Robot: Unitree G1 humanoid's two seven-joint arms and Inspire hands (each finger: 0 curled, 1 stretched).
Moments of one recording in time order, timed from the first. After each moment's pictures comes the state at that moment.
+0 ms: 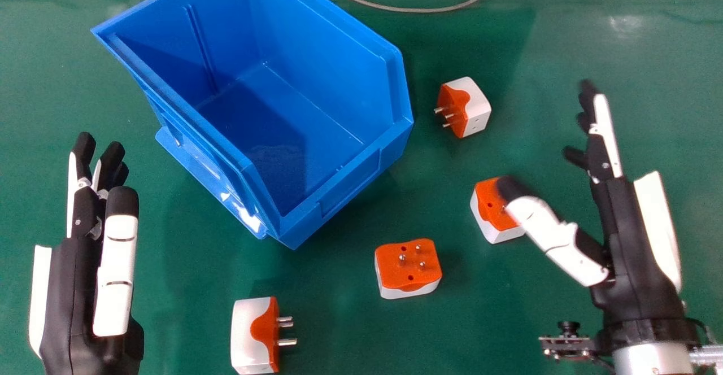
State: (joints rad) left arm 0.48 0.02 0.20 -0.17 -0.19 -0.45 -0.15; right arm 0.36 -0.09 0.04 -0.26 -0.27 -0.28 -0.12
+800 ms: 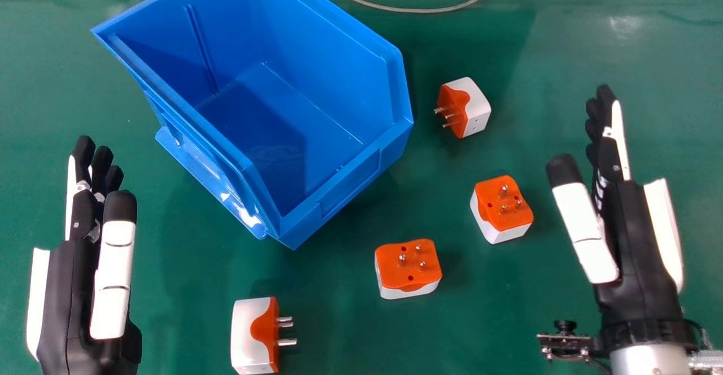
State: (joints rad) left arm 0.48 0.02 0.21 -0.18 -0.19 -0.45 -0.15; right arm 0.36 -0.09 0.03 -0.27 -0.29 -0.27 -0.10
